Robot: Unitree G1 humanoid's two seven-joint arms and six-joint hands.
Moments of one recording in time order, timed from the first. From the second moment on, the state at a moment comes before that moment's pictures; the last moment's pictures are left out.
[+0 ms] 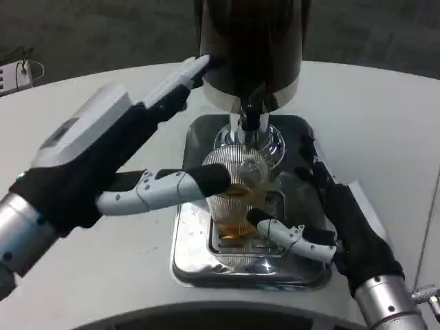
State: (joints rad) left arm -0.32 0.60 0.18 -0.44 0.14 -0.11 -0.45; right arm -0.27 -0.10 0.10 -0.13 -0.29 0.05 -0.02
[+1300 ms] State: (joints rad) left arm 0.31 0.55 0.29 -0.67 0.29 -0.04 -0.44; right arm -0.39 -0.03 0.15 0.09 -0.27 -0.06 -0.06
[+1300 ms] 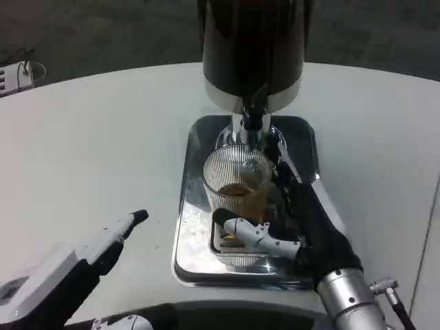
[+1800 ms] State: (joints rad) left arm 0.28 0.58 0.26 -0.69 0.32 0.03 -0.48; right arm -0.48 0.00 0.14 0.25 -0.28 -0.09 -0.13
